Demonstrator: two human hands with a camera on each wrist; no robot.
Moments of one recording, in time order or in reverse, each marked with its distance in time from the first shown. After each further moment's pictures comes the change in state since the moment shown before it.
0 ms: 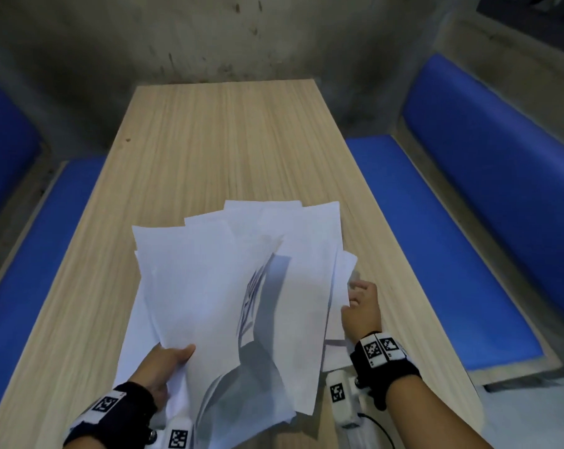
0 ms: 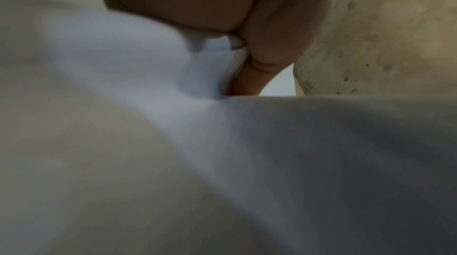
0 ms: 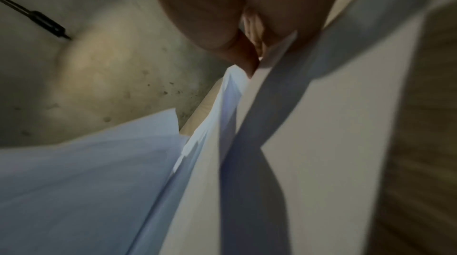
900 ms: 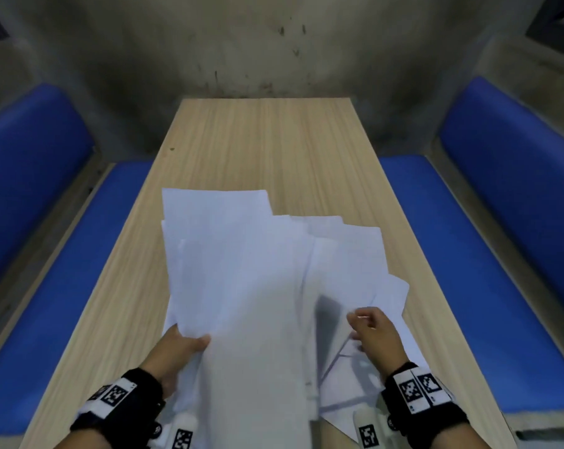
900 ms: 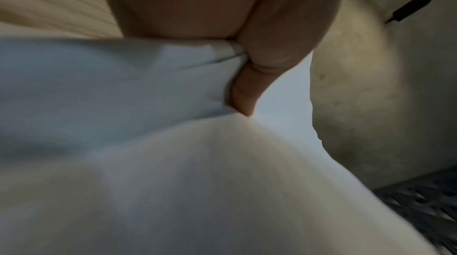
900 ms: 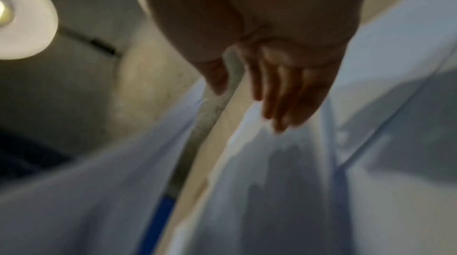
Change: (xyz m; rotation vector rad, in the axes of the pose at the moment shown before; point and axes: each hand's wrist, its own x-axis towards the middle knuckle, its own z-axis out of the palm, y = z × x) left_hand -0.033 0.049 -0.018 0.014 -0.077 0.199; right_hand -0.038 -0.043 0.003 -0.114 -0.258 0.040
